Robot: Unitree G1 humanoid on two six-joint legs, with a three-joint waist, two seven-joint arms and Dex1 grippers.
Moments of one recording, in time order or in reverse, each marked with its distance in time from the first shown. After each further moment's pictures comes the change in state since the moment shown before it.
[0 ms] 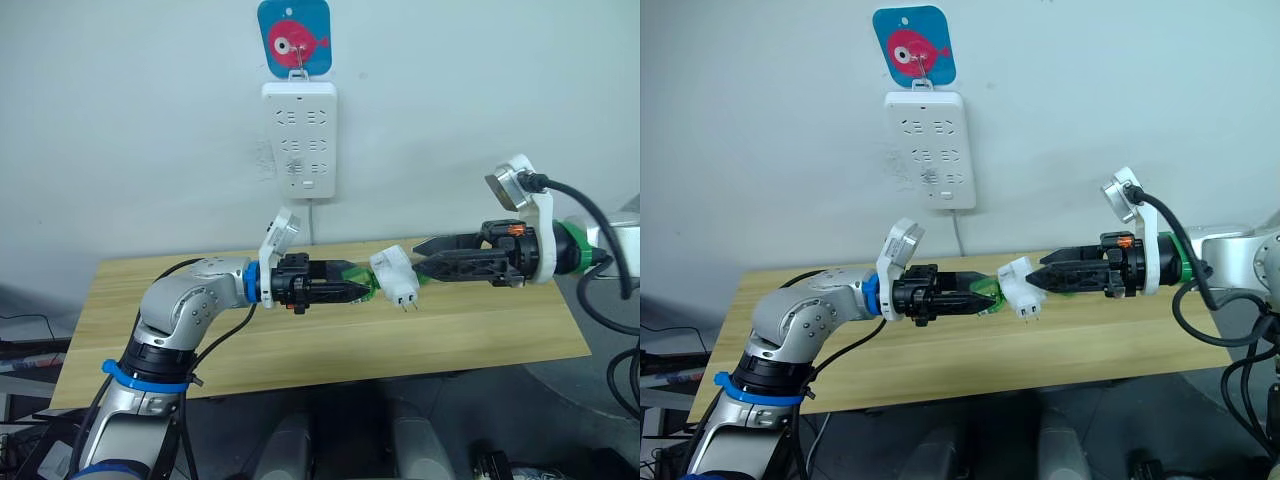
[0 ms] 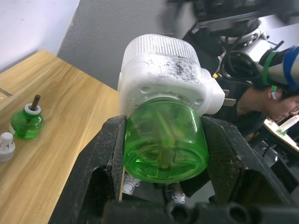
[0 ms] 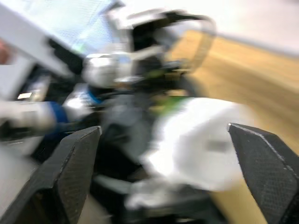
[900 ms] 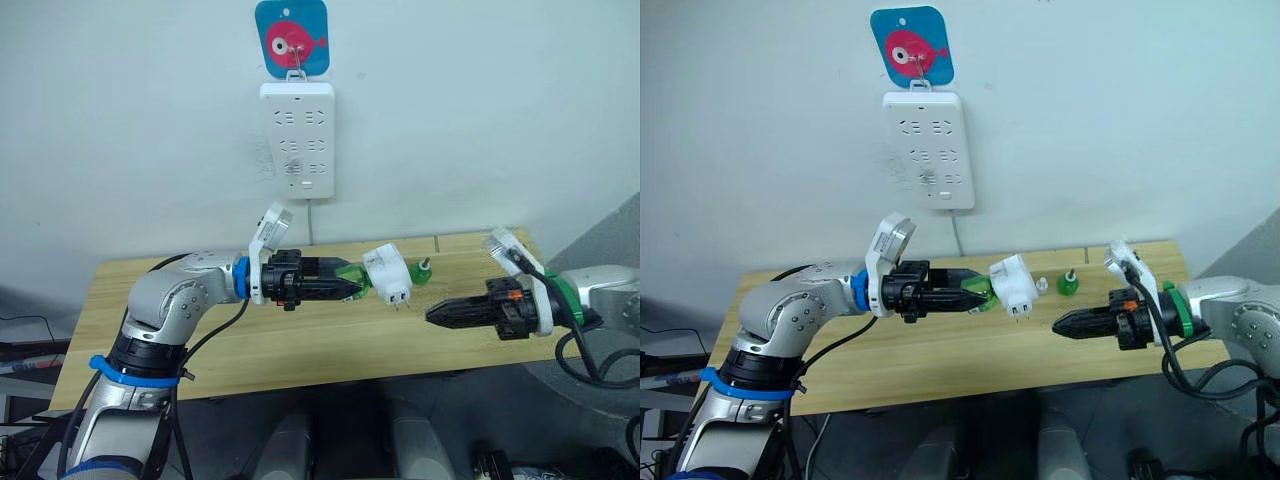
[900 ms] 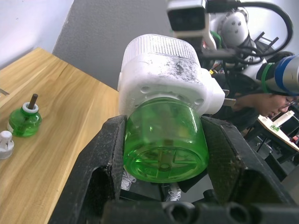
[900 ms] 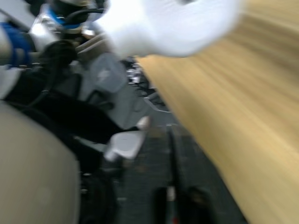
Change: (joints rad) left arm -0.026 0.012 0.011 0.024 -0.001 0.010 -0.022; right arm 0.295 0.007 -0.005 -0.211 -0.303 -0.086 0.330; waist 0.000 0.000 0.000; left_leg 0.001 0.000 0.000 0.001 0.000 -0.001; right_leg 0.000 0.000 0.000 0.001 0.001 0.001
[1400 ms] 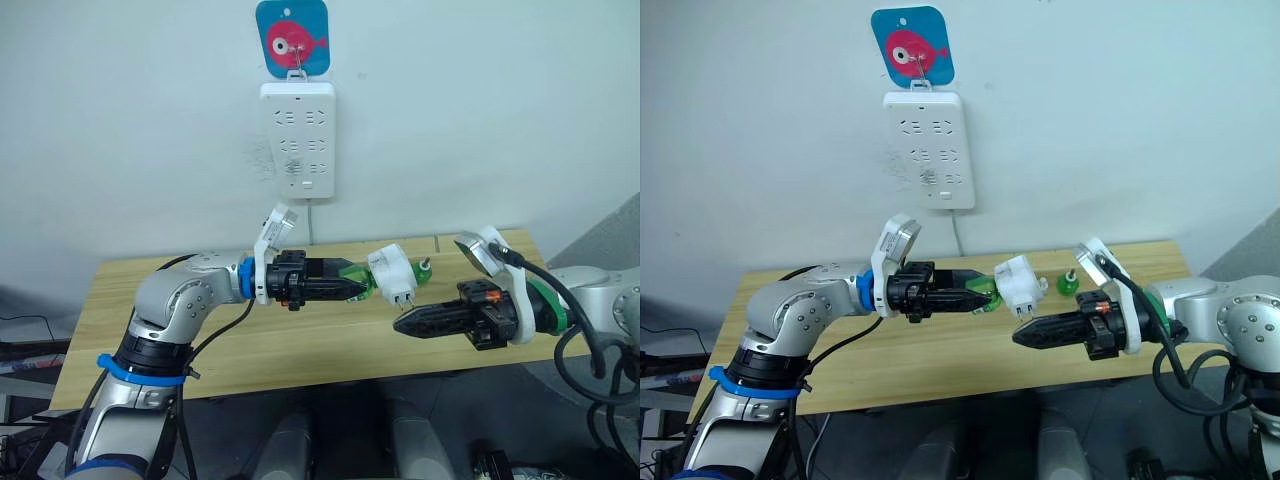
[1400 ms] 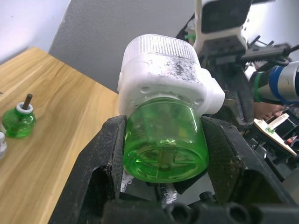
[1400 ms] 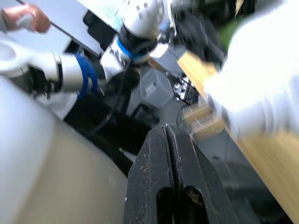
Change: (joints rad) left arm -0.006 -0.017 -0.004 0.004 0.003 0.021 0.005; right arm -0.141 0.142 -0.030 0.026 0.449 0.154 -0.348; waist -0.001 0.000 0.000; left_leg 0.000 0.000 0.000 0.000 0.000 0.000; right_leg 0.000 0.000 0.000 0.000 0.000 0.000
